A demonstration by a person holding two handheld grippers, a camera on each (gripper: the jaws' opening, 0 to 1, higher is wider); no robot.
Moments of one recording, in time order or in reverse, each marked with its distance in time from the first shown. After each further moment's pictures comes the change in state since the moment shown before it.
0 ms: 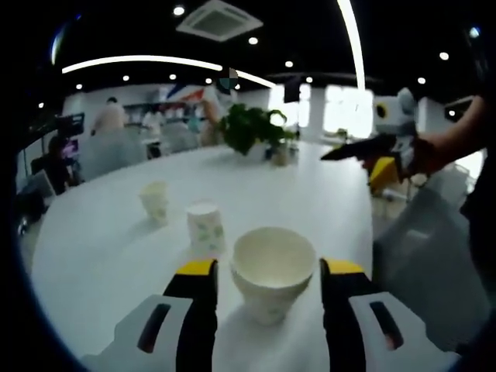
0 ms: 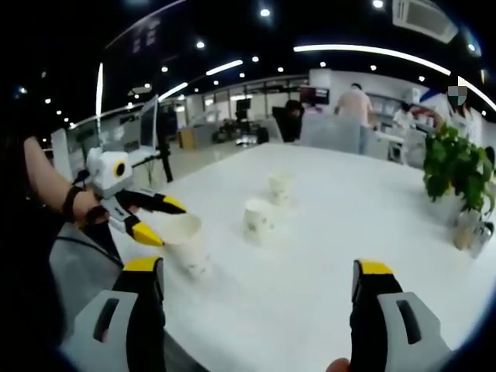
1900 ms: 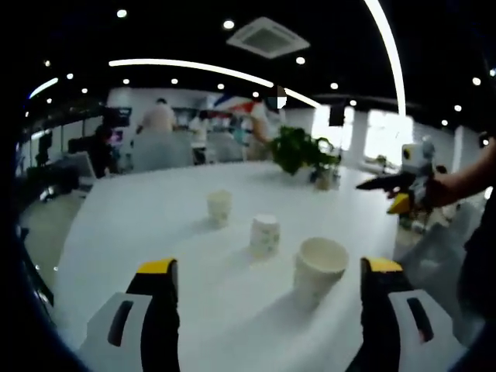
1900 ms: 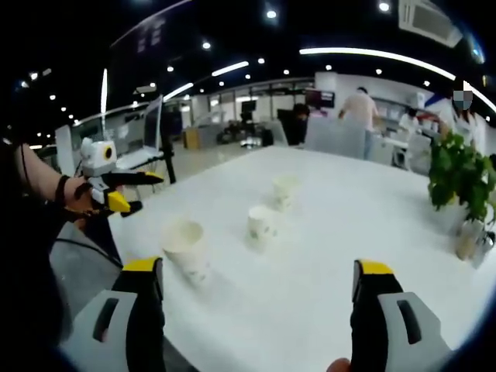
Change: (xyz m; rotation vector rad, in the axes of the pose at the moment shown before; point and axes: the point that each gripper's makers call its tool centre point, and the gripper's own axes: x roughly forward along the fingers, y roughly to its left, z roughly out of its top) left arm -0.083 0.057 0.014 -0.134 -0.095 0.219; right arm 0.012 0.002 0.013 -0.033 -0.002 0.019
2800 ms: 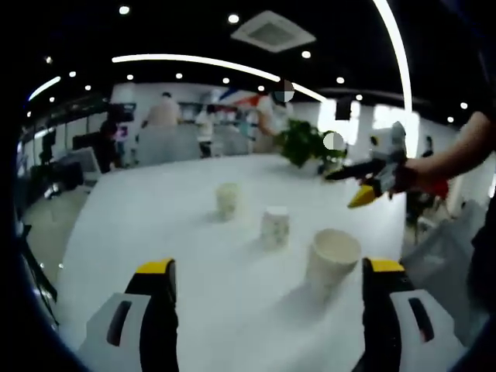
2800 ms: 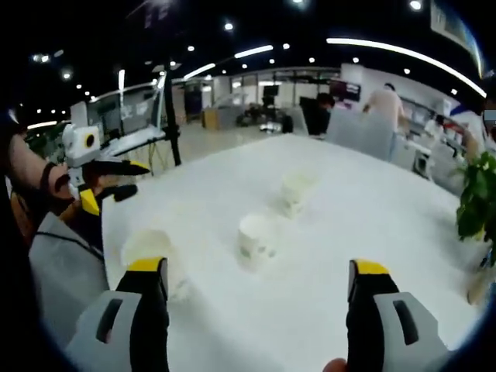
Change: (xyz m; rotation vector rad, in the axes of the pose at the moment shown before) left arm 0.003 0.013 -0.009 0.004 0.036 0.032; right arm 0.093 -0.017 0.014 -0.118 0.107 0.114
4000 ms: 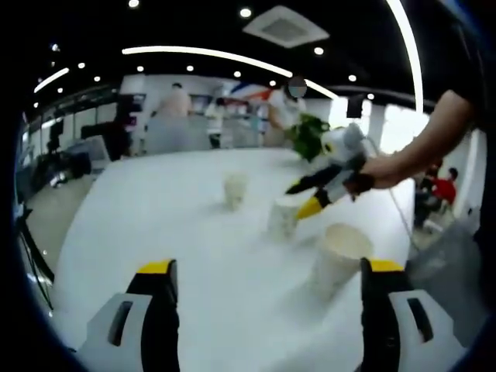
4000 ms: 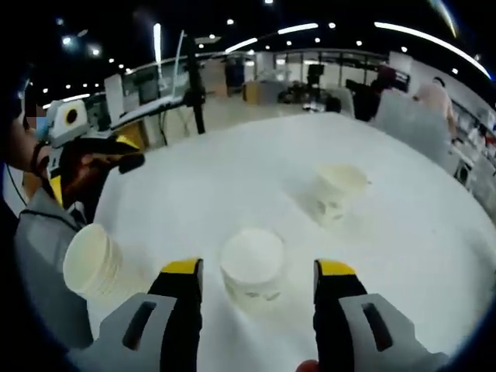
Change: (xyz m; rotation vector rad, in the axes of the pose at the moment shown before) left arm 0.007 0.008 -0.020 -0.044 0.035 0.043; right arm 0.109 -0.001 -0.010 -0.108 0.125 0.211
